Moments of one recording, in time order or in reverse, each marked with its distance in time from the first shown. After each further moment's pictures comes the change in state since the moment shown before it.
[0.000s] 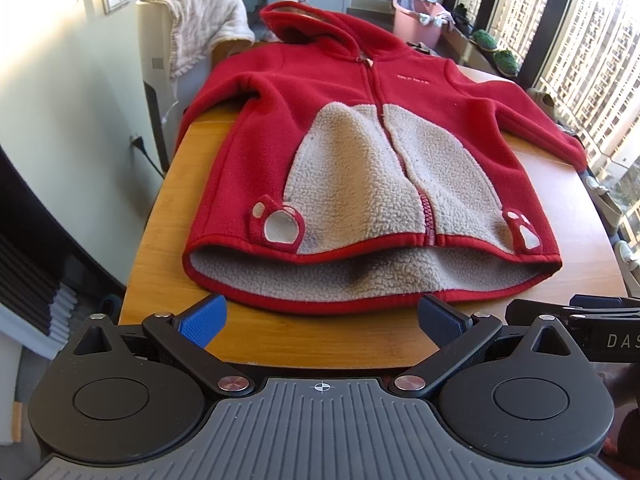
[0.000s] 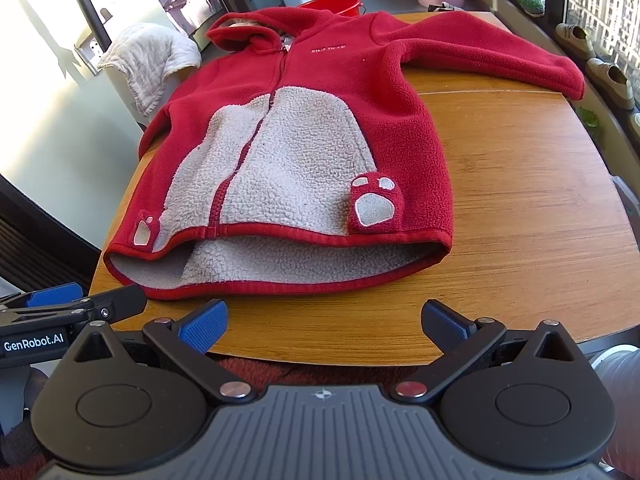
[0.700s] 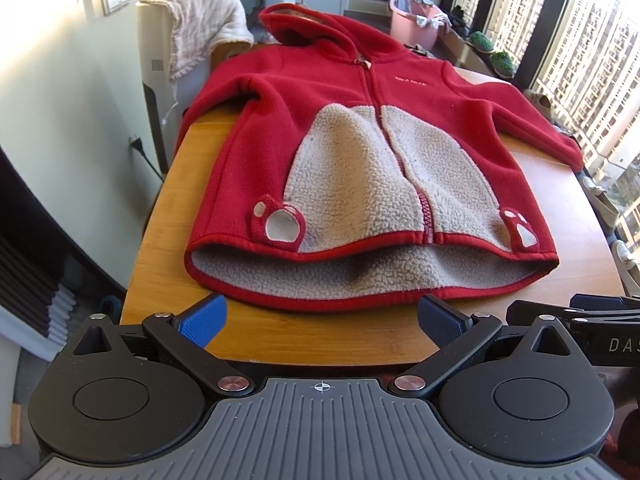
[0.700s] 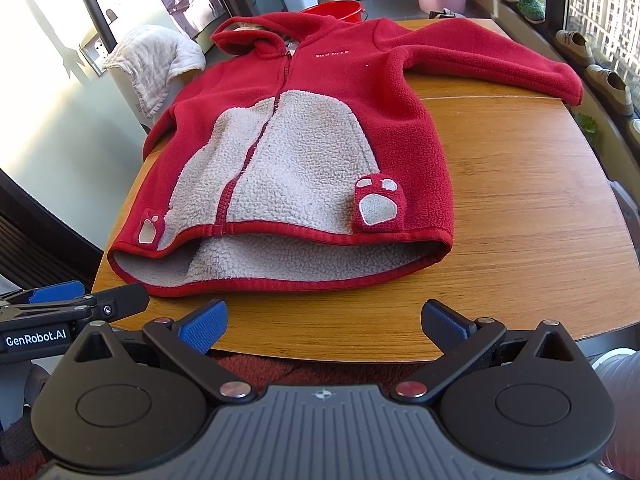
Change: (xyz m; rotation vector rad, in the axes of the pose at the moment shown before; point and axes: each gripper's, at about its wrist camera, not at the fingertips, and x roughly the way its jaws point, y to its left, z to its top) left arm -0.003 0.002 -0.002 0.004 -0.005 -0.011; right arm -0.005 0.004 -0.003 -0.009 -0.019 -0.005
